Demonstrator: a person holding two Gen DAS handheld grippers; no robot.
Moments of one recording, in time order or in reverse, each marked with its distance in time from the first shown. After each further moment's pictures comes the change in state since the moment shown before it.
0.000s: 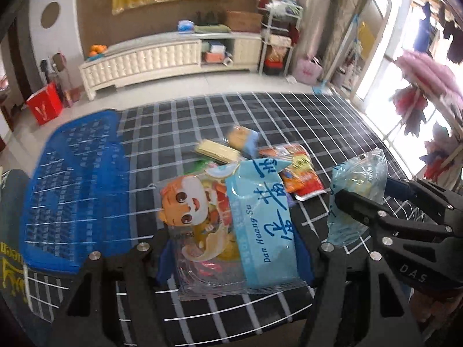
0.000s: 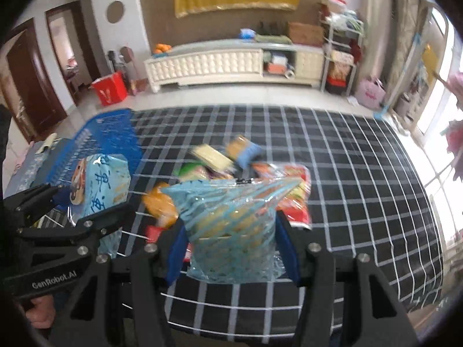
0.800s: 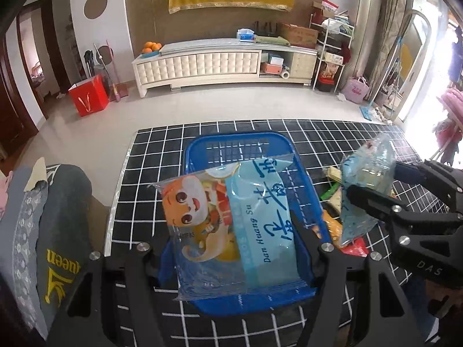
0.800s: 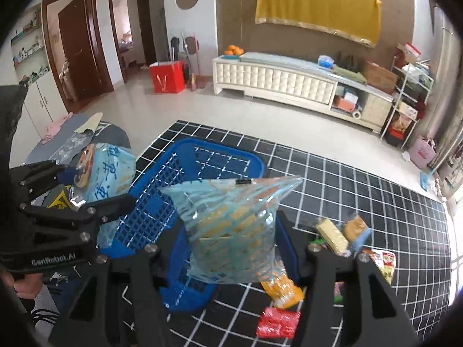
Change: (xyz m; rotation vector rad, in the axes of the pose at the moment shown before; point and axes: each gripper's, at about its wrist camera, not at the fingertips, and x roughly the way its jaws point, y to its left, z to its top) left arm -0.055 0.213 0.025 -0.068 -0.014 0.148; right arm 0.070 0.188 0.093 -0.233 -0.012 0.152
